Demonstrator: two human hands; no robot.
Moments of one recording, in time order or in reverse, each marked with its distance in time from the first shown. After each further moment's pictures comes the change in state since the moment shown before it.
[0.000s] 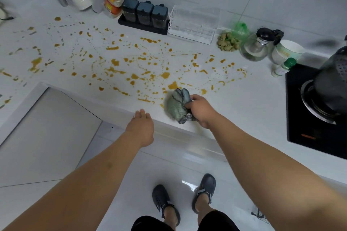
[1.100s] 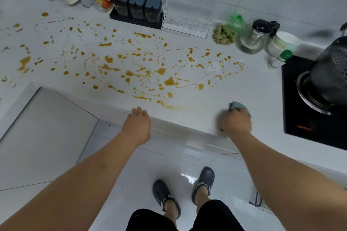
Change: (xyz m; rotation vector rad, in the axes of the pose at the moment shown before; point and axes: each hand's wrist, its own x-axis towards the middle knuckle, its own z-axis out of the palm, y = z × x) left_hand 0.000 -0.002 0.000 0.072 0.079 0.007; right_hand -0.011 0.088 -0.097 -0.830 0.623 0.161
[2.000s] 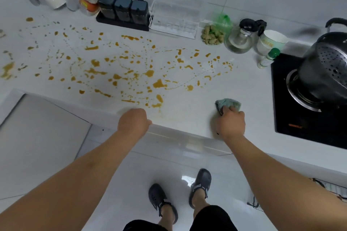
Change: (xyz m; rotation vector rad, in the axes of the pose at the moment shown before) left_hand 0.006 0.037 -0.039 -0.302 0.120 -0.140; right_hand 0.015 0.026 0.010 -0.045 0.106 -0.238
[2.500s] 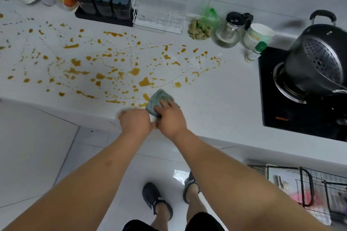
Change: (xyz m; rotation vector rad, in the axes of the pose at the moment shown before) left_hand 0.022 0.050 0.028 0.315 0.022 -0.006; right_hand -0.036 -0.127 0.026 0.189 -0.156 -0.517
